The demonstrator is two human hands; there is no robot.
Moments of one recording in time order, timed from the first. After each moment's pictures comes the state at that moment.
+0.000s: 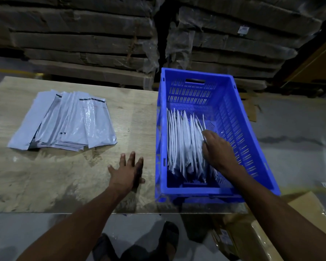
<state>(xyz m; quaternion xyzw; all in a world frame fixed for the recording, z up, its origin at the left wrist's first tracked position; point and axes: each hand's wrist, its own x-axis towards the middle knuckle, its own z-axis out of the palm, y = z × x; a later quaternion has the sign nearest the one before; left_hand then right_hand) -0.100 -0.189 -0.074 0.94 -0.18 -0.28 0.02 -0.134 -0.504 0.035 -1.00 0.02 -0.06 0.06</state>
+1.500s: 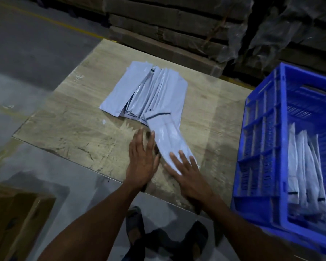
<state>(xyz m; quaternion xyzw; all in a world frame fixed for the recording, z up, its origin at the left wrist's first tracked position) -0.101 0.005 -0.137 0.97 -0.05 0.16 0.17 -0.118 -0.213 -0.125 -0.93 -0.38 0.00 0.05</state>
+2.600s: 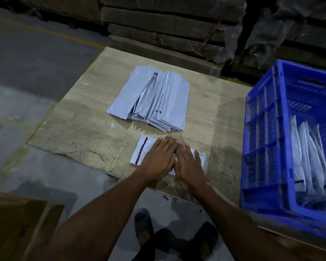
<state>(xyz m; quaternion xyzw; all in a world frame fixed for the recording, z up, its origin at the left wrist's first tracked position) -0.080 0.009 -0.129 0.95 -0.28 0.02 0.12 -0.113 -0.157 -0.118 -0.98 -0.15 0.00 0.09</state>
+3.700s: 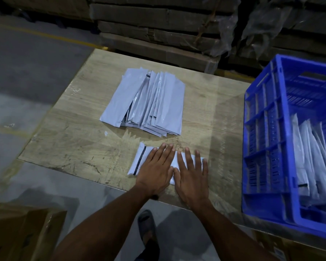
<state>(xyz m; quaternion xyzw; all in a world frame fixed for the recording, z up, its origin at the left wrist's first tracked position) -0.092 0.006 -0.138 0.97 -0.25 -0.03 0.06 -0.128 -0.160 -0.122 -1.00 -0.03 0.04 0.04</state>
